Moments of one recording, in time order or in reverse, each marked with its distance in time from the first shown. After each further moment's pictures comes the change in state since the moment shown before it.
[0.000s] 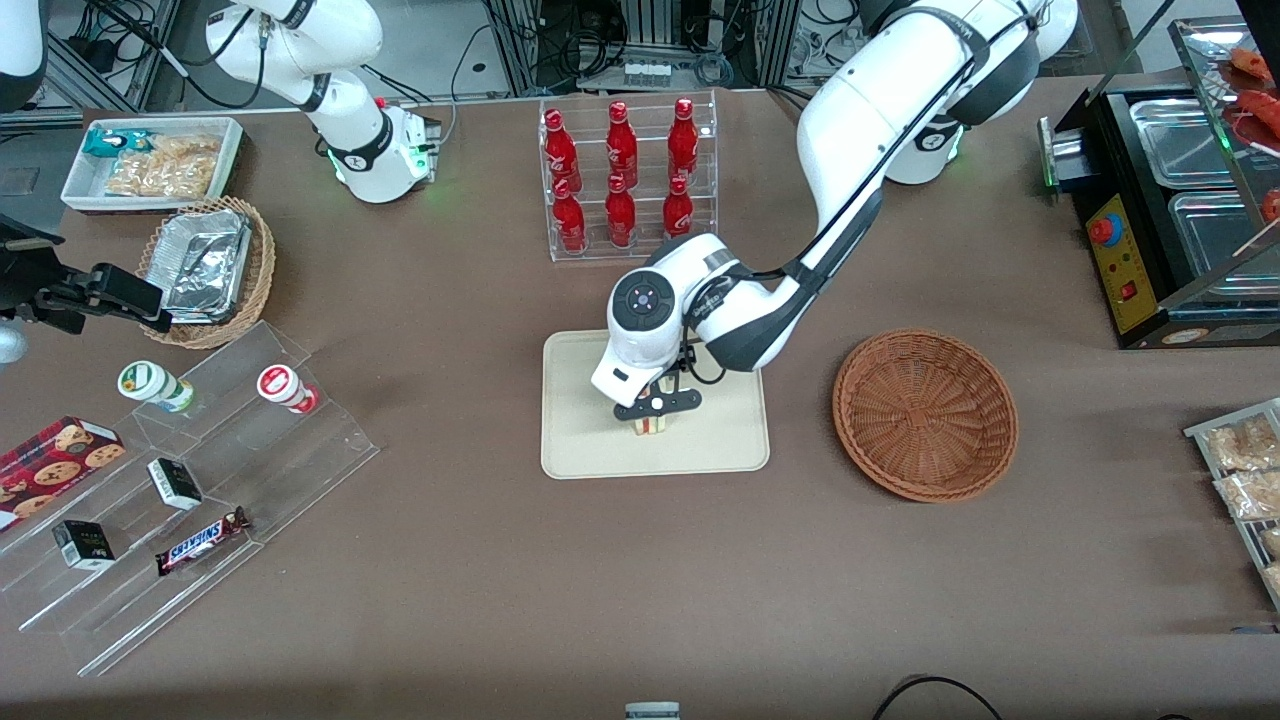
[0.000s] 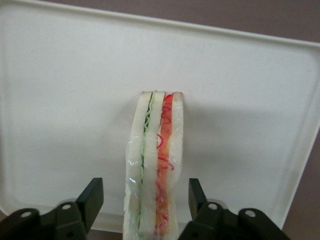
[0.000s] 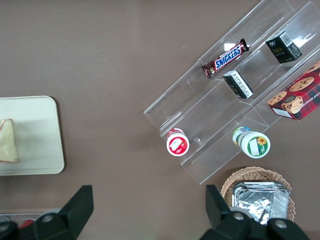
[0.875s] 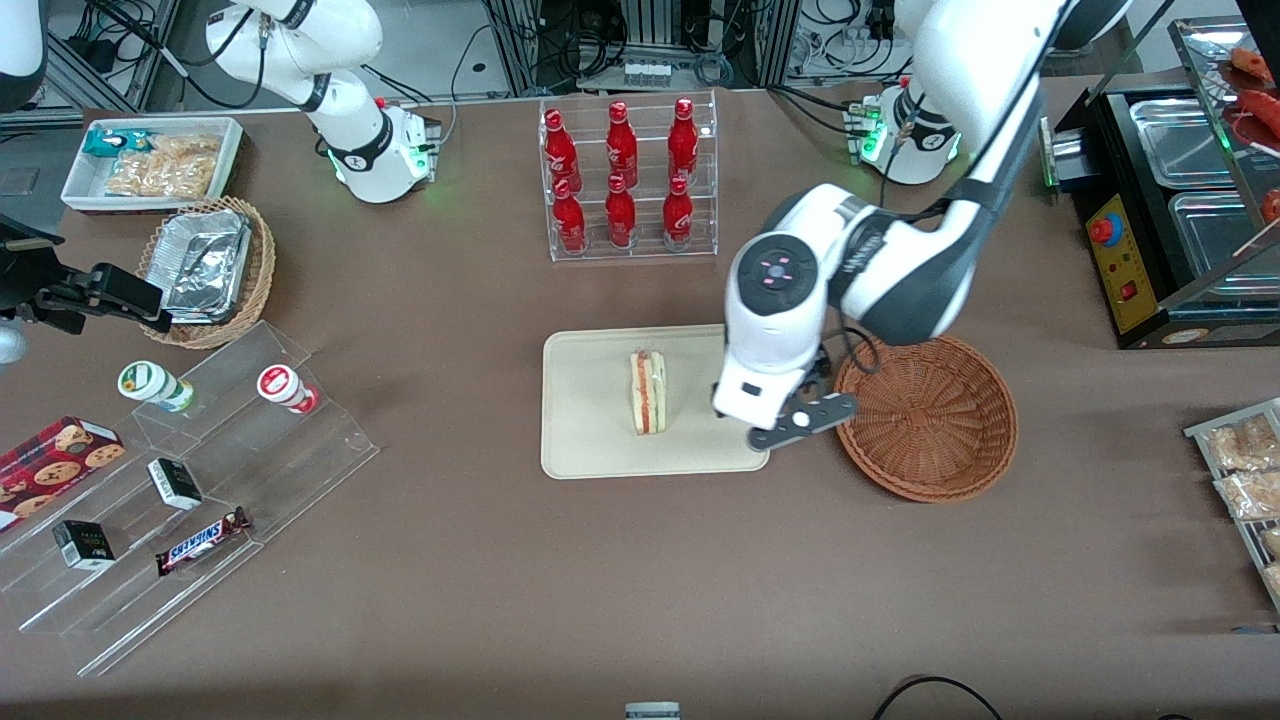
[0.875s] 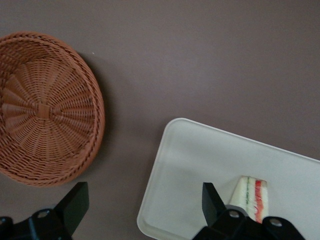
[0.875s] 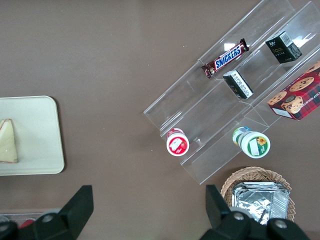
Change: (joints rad) arm 0.224 -0.281 0.047 -0.064 0.043 -0.234 0.083
